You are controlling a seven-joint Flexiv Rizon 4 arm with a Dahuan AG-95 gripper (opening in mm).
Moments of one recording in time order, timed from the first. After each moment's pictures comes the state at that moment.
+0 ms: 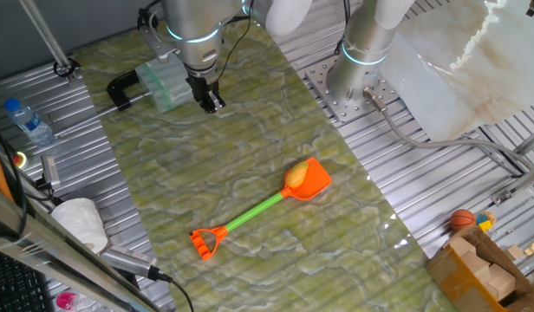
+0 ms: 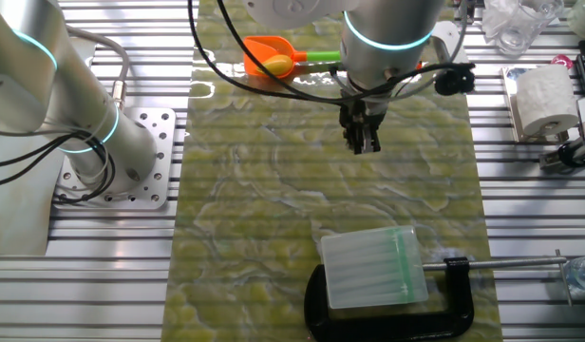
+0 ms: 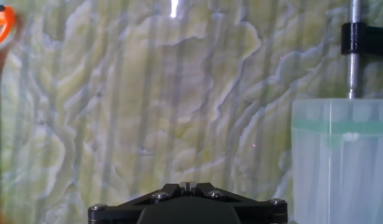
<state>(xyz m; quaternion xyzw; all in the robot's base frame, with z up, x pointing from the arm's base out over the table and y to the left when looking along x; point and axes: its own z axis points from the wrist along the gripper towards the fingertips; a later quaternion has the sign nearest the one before) 0.468 -0.030 0.123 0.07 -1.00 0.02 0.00</state>
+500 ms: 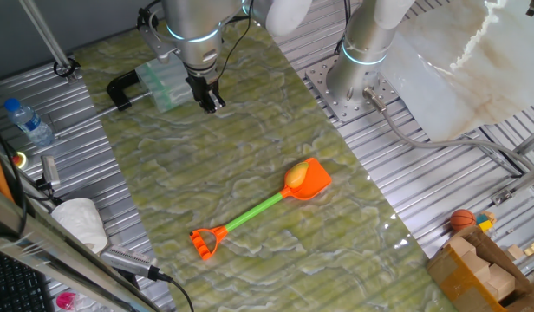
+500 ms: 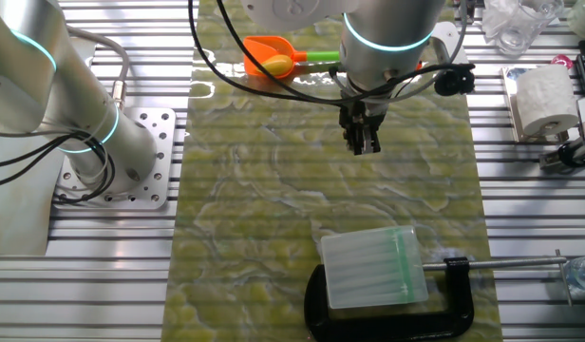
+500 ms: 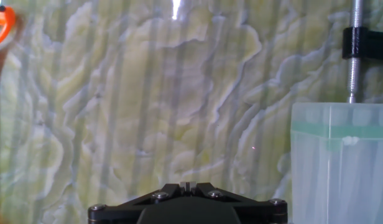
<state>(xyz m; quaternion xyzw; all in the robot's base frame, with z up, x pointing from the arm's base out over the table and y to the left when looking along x) 0.466 -0.029 0.124 0.07 -1.00 0.02 0.00</state>
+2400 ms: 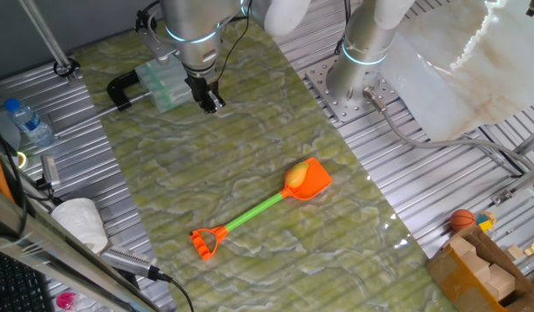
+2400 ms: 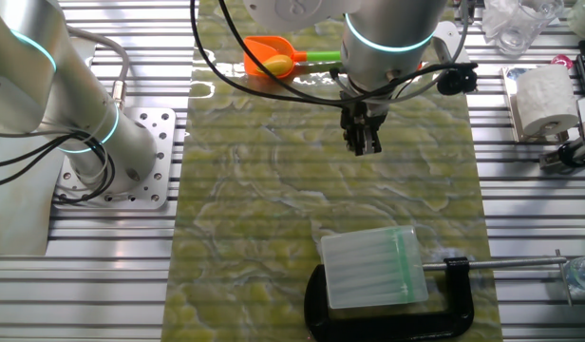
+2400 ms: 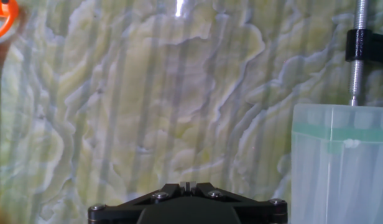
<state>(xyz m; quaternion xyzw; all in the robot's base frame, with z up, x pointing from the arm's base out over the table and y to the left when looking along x) 0.466 -0.030 0.122 0.09 -1.00 0.02 0.01</state>
